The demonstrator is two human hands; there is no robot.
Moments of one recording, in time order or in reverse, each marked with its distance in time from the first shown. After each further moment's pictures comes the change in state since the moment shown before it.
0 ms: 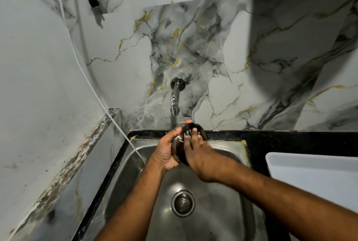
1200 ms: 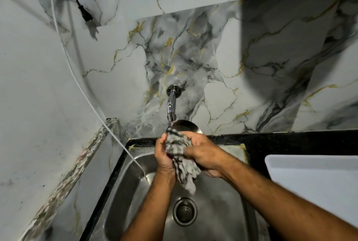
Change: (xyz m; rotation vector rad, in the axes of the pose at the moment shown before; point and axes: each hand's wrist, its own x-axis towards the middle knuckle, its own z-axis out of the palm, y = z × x) left_hand 0.016 -0.021 0.007 -0.211 0.018 0.325; right_hand -0.002 0.006 -0.033 1.909 0.039 -0.053
